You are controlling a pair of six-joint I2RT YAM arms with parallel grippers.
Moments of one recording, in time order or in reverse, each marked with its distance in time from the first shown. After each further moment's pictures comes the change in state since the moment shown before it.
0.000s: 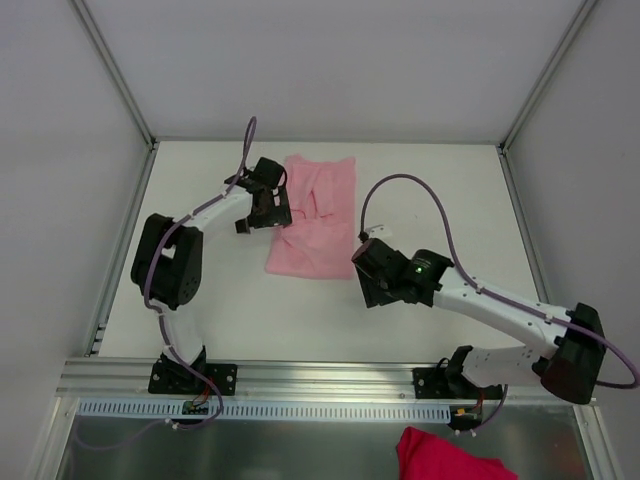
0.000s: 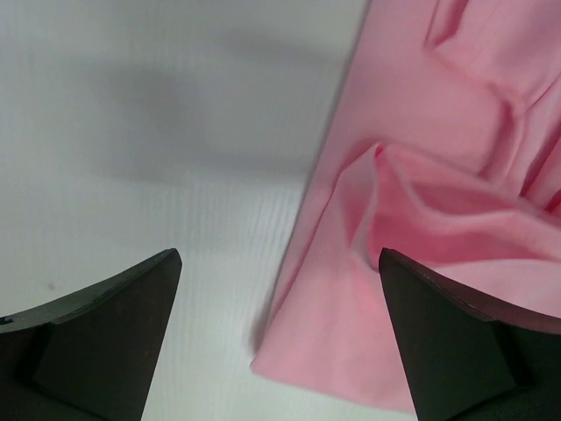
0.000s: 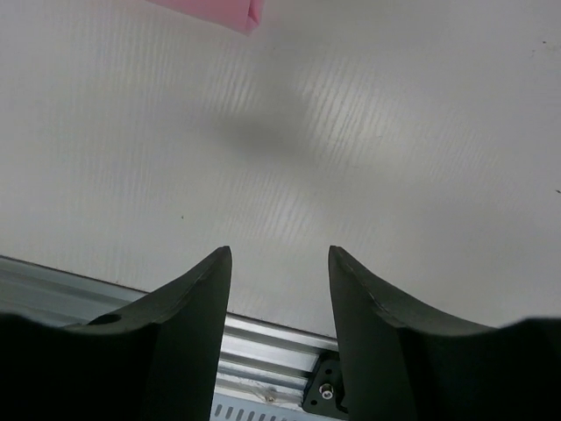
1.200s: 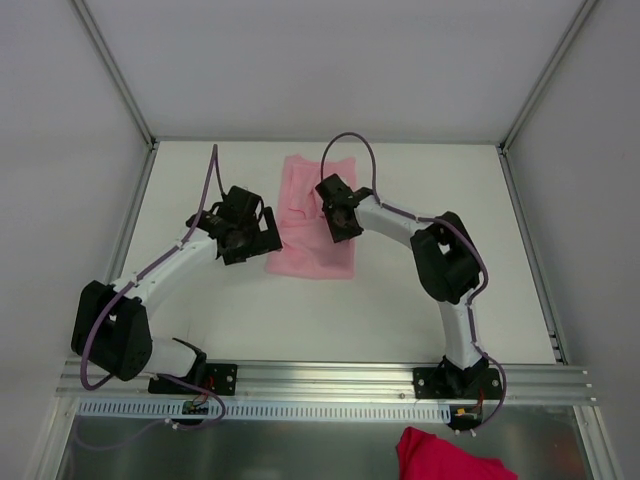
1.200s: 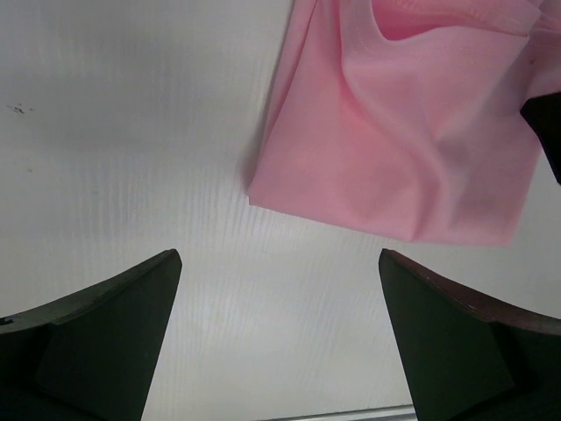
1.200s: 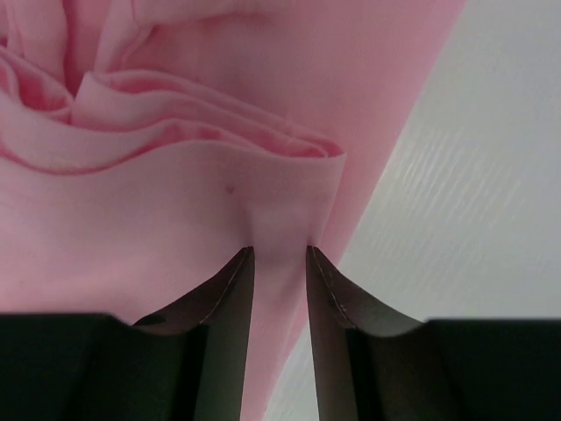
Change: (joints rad) left arm -0.035 -0.533 -0.444 0.001 0.161 -0.137; right arm -0.301 0.902 0.555 0.315 -0.090 -0.287
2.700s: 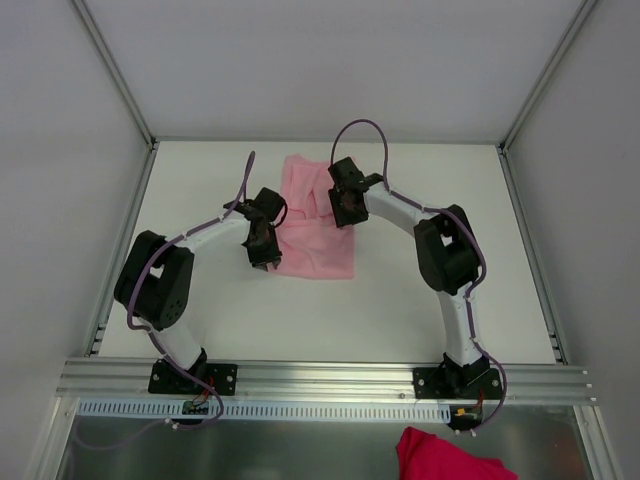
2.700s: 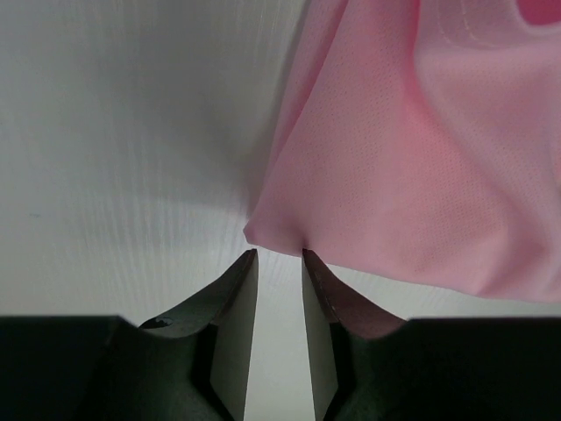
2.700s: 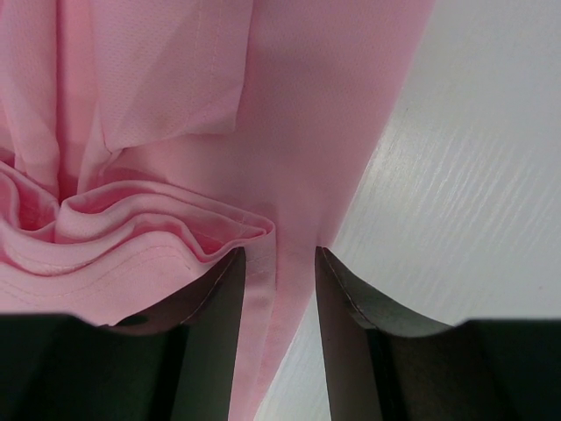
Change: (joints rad) left arm -0.038 0.316 0.108 -0.063 0.012 -0.015; right arm -0.108 0.073 0.129 0.011 -0.093 -0.045
